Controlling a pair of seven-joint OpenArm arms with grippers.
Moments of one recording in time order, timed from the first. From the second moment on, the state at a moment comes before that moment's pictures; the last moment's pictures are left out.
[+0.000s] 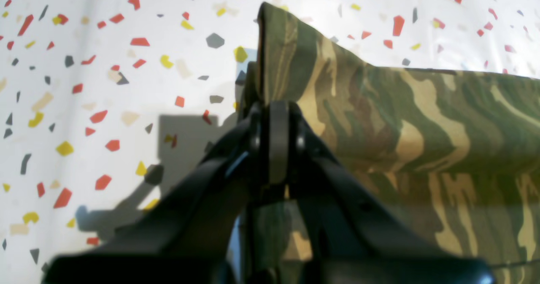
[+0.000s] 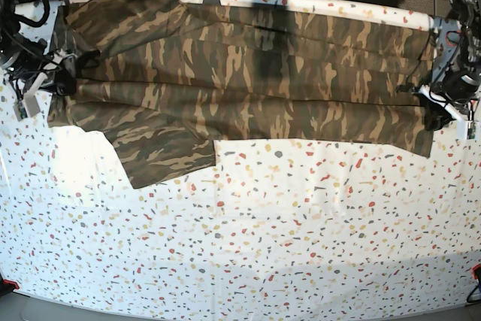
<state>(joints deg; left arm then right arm) 10.9 -19.9 -21.3 85.6 -23.4 -25.8 27.9 -23.0 32.3 28.7 96.6 39.6 34.2 -46.7</state>
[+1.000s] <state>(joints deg) 13.1 -19.9 -21.5 85.7 -19.1 -25.6 28.3 -19.5 29.5 28.8 96.6 32.3 34.3 -46.9</state>
